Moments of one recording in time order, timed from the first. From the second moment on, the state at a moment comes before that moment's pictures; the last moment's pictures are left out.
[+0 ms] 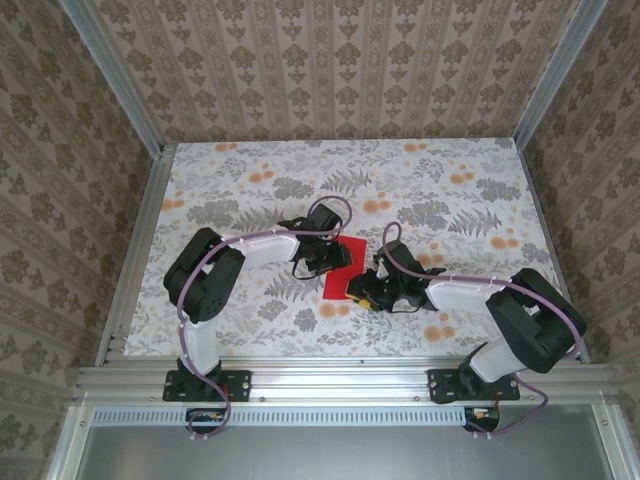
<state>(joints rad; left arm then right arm) -0.78 1.91 1.18 -0.37 0.25 -0.87 0.61 1.48 0.55 0.05 -0.46 1.13</state>
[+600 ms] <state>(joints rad) -0.78 1.90 1.15 -0.34 0.25 -0.87 0.60 1.46 0.55 -0.01 -0.38 1.13</state>
